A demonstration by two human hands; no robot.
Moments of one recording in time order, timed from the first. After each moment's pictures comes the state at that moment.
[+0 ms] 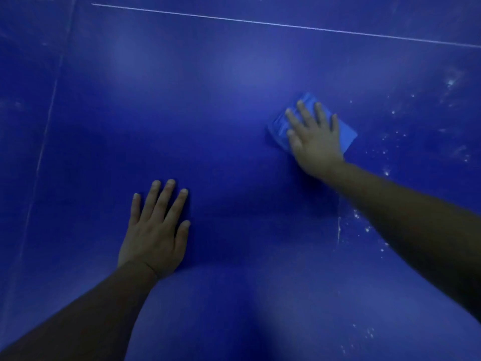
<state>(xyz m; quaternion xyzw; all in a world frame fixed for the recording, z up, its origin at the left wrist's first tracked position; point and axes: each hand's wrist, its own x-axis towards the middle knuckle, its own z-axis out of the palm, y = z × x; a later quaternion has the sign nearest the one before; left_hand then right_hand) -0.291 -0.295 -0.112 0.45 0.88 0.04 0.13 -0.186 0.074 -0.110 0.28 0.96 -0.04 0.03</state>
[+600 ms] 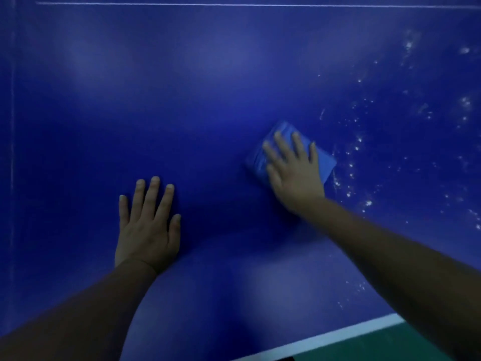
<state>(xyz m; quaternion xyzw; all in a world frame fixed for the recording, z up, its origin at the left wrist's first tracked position) -0.291 -0.294 -0.108 0.45 0.88 0.03 0.15 -0.107 -0.018 -0.115 0.33 0.94 -0.05 0.04</state>
